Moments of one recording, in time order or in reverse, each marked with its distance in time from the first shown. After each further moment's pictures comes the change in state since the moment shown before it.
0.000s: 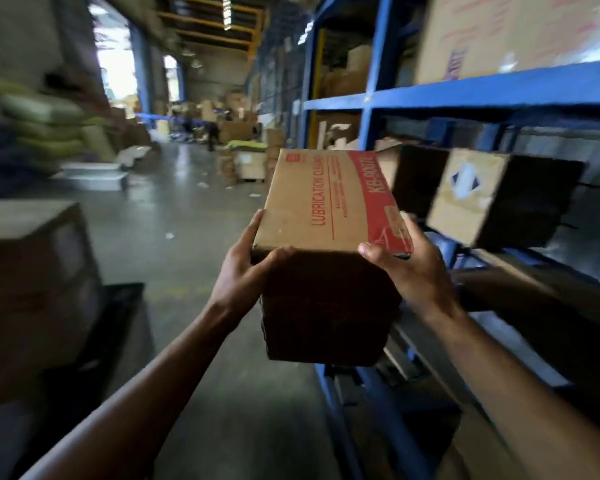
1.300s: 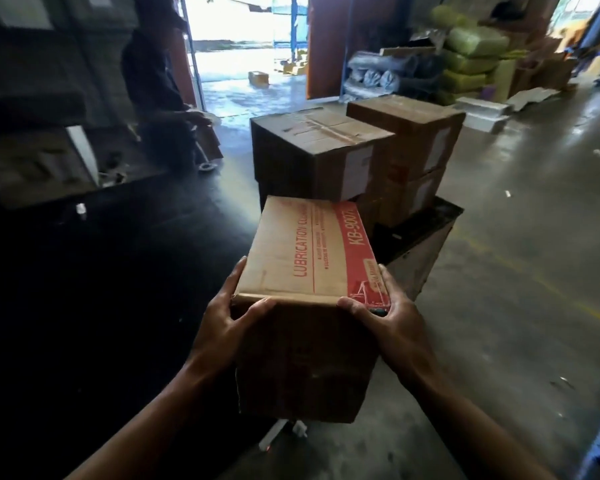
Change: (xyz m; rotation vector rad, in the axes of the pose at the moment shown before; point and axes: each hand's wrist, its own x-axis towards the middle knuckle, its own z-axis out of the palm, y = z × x) left_hand -0.438 0.037 -0.031 0.518 1.142 -0.346; right_hand -0.246 0.006 0.202 0.513 -1.189 0.054
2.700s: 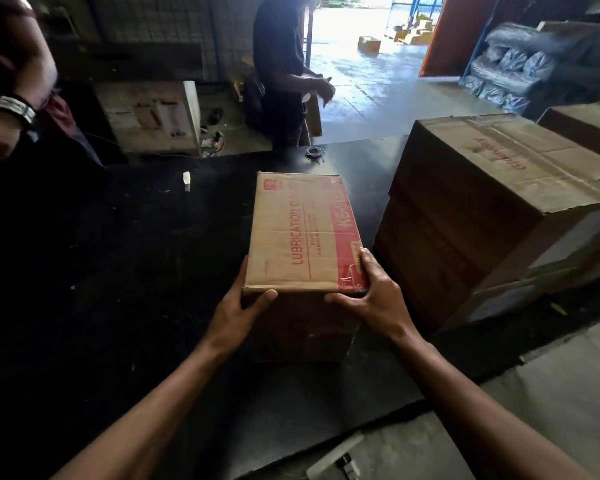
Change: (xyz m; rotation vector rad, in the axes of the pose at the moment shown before) left_hand 0.154 -0.148 -0.227 0.180 0.216 -0.211; right_hand 0.256 0.029 0.276 -0.455 -0.349 -0.138
